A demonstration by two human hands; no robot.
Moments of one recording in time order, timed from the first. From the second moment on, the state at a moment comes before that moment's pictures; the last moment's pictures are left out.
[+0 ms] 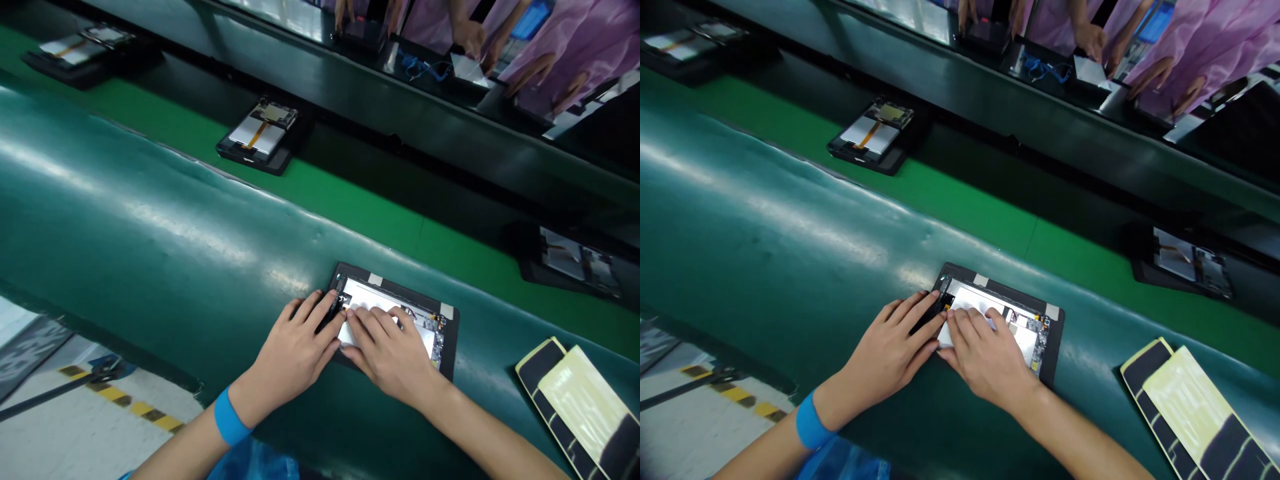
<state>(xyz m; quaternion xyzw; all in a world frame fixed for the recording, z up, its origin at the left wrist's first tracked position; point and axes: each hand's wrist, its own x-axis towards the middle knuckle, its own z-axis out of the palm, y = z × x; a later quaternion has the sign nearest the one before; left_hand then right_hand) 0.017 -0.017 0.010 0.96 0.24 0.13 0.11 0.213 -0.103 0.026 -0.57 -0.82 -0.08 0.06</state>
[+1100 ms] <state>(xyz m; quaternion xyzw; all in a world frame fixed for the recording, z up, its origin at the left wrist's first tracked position) 0.006 -0.015 0.003 0.95 0.22 0.15 0.14 0.211 -0.106 0.027 -0.57 -0.82 -0.05 0.04</state>
